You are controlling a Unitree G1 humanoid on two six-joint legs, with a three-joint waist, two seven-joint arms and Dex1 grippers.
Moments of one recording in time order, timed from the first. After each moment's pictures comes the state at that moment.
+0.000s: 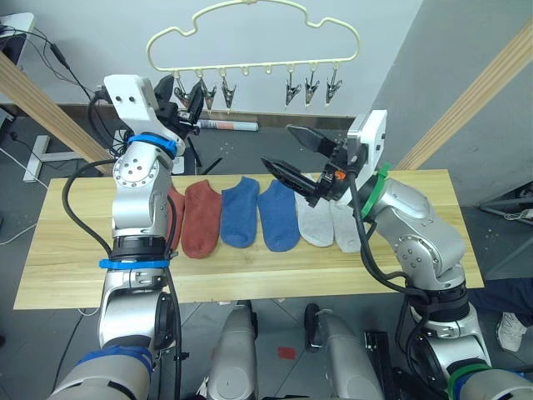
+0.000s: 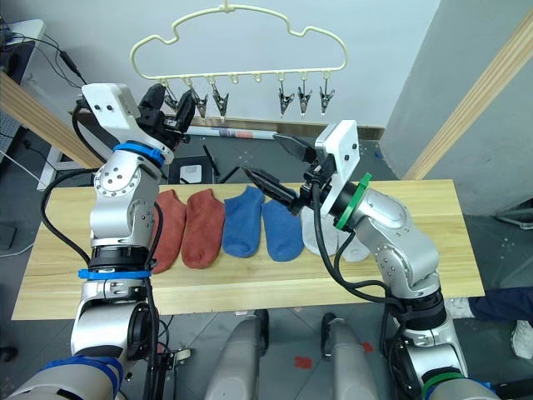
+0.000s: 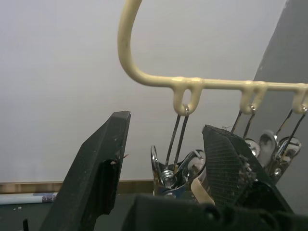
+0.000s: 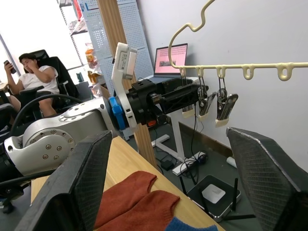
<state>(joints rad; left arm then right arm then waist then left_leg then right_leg) -0.82 0.39 0.20 0.32 -0.22 0.06 -0.30 -0.62 -0.25 0.10 -0.35 0.53 0.51 0.57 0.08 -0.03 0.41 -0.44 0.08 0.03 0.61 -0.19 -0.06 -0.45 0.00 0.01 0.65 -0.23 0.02</state>
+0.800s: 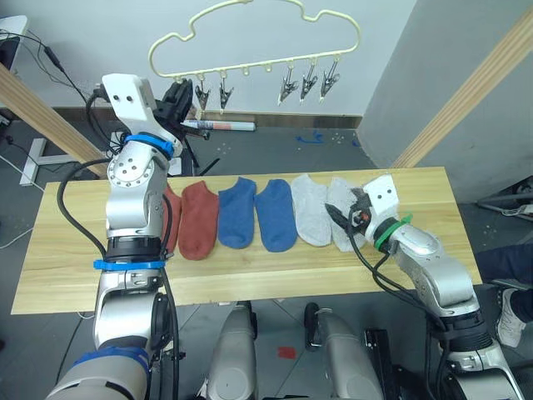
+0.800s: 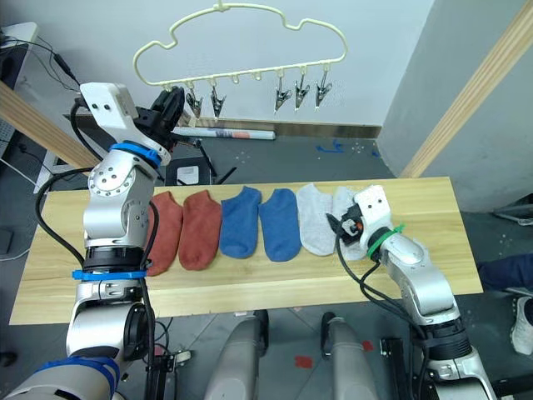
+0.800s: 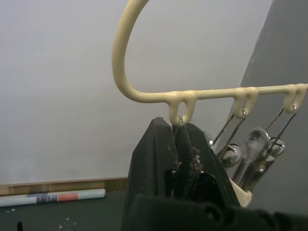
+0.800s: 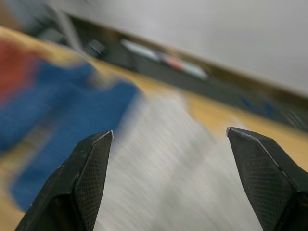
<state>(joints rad) -0.80 0.41 0.21 0.29 -0.23 0.08 -0.34 -0.35 -0.38 0.07 -0.12 0.21 0.55 0.31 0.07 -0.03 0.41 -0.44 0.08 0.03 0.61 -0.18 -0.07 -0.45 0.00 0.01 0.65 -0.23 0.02</state>
